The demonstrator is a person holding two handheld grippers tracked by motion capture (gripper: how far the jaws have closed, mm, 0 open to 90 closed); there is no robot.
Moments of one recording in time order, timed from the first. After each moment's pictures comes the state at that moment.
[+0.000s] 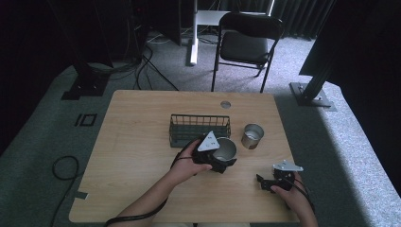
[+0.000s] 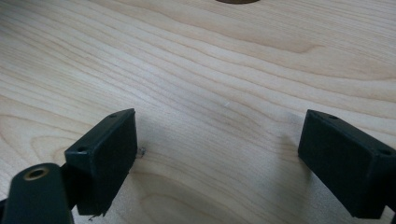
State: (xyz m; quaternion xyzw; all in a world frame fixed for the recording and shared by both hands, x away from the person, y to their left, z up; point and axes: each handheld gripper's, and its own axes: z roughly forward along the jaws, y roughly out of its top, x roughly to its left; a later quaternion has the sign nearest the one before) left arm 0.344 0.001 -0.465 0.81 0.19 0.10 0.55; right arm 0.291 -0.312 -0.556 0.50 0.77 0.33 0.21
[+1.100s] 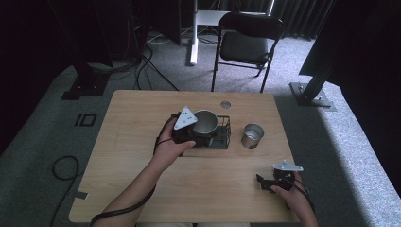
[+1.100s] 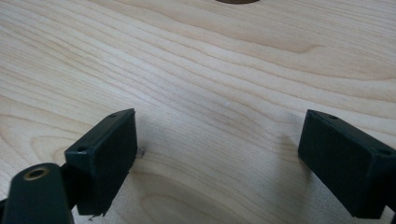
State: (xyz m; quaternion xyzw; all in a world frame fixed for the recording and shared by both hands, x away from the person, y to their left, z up) left arm 0.368 0.057 -0.400 0.74 0.27 0.19 0.58; right arm 0.291 -0.312 -0.556 0.50 0.77 0.33 0.21
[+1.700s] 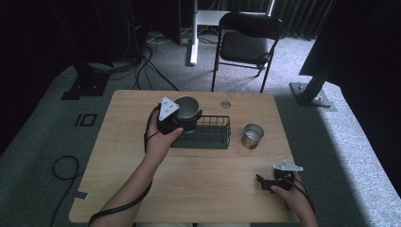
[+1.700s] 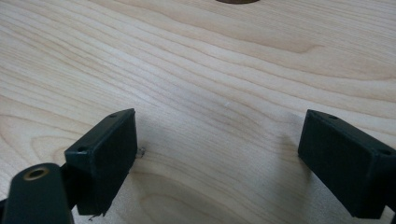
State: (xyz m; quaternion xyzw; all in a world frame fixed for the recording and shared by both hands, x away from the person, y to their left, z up) left arm 0.386 0.094 -0.391 0.68 0.36 0.27 0.58; right arm 0.291 -0.312 -0.556 0.50 0.77 0.33 0.21
